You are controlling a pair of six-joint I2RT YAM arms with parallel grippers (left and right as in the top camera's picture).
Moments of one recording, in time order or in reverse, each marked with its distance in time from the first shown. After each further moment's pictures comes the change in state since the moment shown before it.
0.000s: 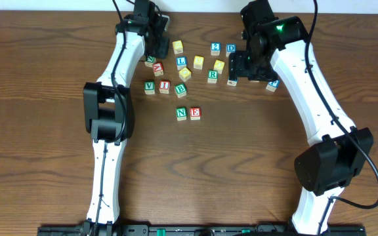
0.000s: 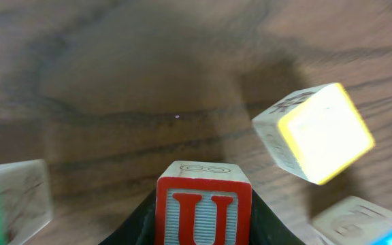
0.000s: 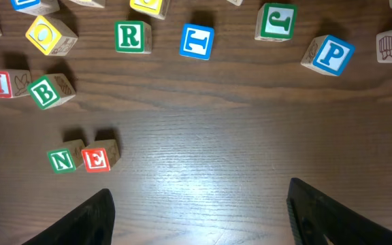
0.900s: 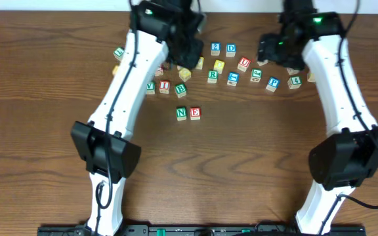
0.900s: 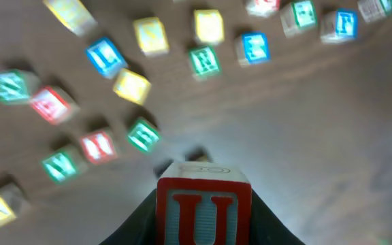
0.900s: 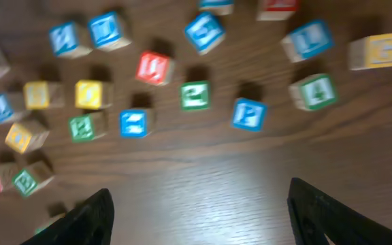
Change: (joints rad) left arm -0.277 -0.451 -0.006 -0.560 -0.003 -0.161; right arm -0.219 0.000 0.000 0.122 -0.025 -0.001
